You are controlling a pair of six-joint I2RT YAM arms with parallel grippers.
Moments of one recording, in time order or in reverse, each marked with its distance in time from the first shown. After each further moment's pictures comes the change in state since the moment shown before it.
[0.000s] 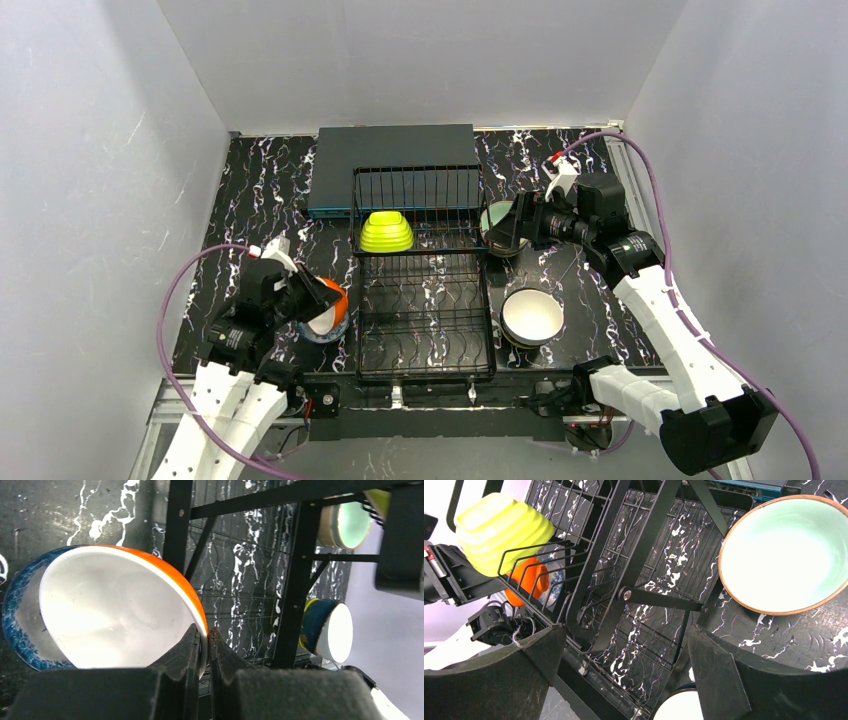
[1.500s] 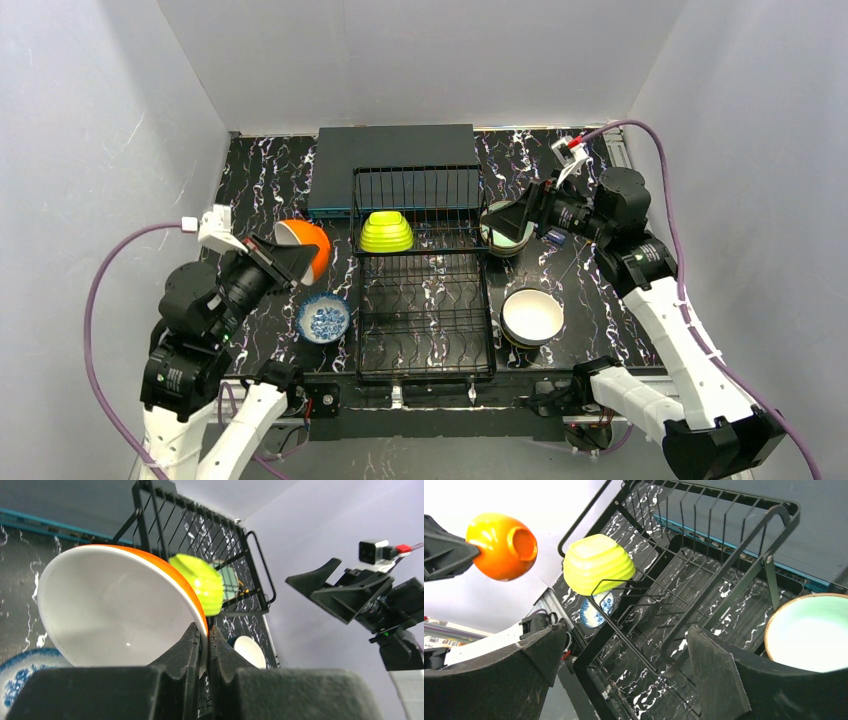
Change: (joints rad) left arm 0.000 -0.057 0.410 0.055 0.006 0.033; right arm 0.000 -0.067 0.025 0.224 -0.154 0.069
